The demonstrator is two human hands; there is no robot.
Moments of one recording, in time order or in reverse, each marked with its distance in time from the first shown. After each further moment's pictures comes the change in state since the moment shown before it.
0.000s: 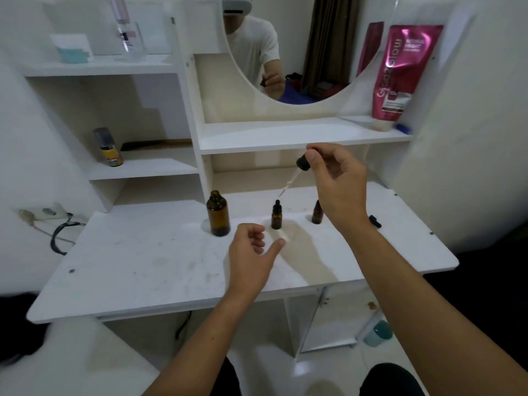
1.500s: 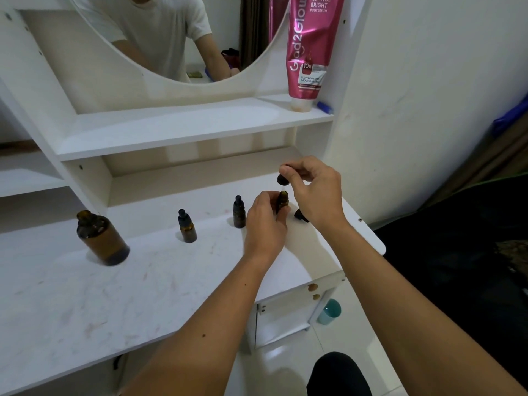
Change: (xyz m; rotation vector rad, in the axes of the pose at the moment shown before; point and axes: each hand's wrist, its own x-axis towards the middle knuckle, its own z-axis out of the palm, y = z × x) left_hand 0.051 0.035 0.208 0.003 -0.259 0.184; right_hand 0.033 0.104 -0.109 -0.296 0.012 0.136
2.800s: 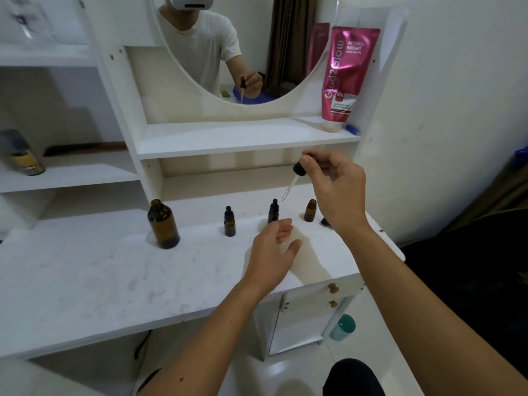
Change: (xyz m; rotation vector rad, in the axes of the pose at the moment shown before) left_hand -0.067 0.003 -0.078 -0.012 -0.132 -0.107; right_hand -0.025 -0.082 0.006 0.079 0.061 -0.159
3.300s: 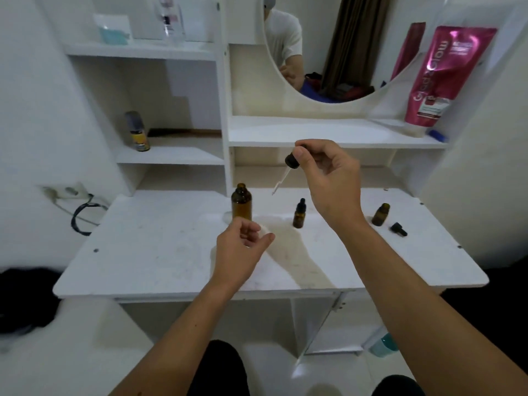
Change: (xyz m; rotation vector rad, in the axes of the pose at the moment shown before) left_hand -0.058 -0.046 -0.163 0.018 0.385 -0.103; right_hand -0.032 -0.068 0.118 0.246 -0.192 -0.025
